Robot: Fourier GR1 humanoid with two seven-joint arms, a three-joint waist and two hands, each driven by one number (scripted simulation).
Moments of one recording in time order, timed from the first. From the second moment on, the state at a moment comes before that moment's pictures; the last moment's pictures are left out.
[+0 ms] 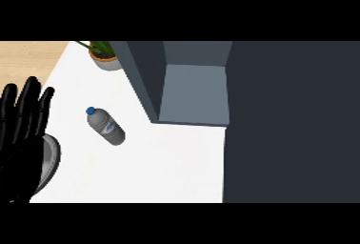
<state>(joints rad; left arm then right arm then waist) 0.01 0.09 0.00 -2.10 0.00 0.00 -0.02 -0.03 -0.09 0.01 -2.10 -0.01 0.00 0.04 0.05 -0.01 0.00</state>
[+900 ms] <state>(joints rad) -0.06 0.03 0.10 -2.01 0.32 0.14 0.46 0.33 -0.02 0.13 -2.28 -0.24 0.05 0.17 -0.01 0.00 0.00</state>
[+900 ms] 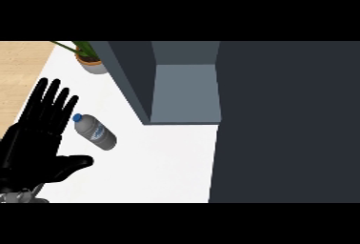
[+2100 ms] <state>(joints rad) 0.18 0.04 0.20 -2.06 0.42 0.00 0.35 0.58 -0.03 0.22 -2.29 -0.22 0.13 -0.04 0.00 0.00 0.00</state>
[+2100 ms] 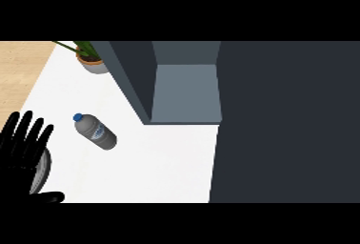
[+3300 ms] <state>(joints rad) -0.01 0.17 0.33 -1.41 0.35 -0.20 0.04 0.64 -0.05 0.30 -2.25 -0.16 0.14 -0.16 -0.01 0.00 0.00</state>
